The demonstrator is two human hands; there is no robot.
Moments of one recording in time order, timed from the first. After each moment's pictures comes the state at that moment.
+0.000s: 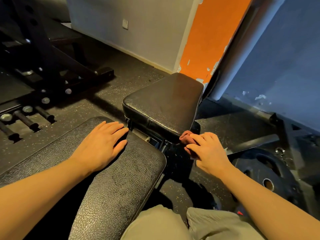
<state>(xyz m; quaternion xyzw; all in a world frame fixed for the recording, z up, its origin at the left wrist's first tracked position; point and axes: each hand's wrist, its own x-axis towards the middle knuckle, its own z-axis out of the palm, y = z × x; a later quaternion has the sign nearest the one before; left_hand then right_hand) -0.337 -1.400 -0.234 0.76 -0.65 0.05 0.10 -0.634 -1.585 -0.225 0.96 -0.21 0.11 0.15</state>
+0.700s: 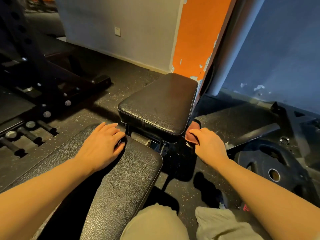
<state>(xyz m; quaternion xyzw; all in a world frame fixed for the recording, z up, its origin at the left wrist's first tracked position) -0.343 -1.415 -0.216 0.74 -0.67 0.07 0.07 -0.626 -1.582 -0.214 0.88 -0.47 0.08 -0.01</state>
